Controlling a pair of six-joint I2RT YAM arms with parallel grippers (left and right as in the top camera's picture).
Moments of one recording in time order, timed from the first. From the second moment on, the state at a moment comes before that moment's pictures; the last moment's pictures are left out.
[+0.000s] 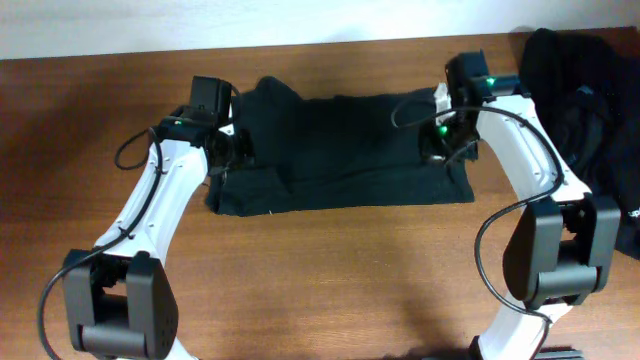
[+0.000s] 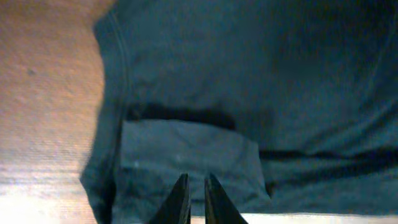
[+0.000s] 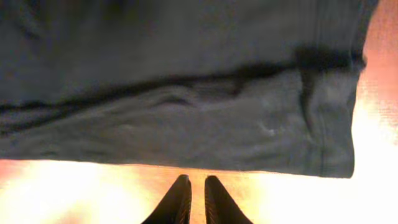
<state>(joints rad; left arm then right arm) -0.20 1.81 1.44 -0.82 0.04 -0.35 0.04 1.94 1.59 -1.12 -0.18 0.16</state>
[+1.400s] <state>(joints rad) -0.33 1.97 1.44 -0.74 0.08 -0.41 0.03 1.94 1.25 -0.82 -0.18 0.21</state>
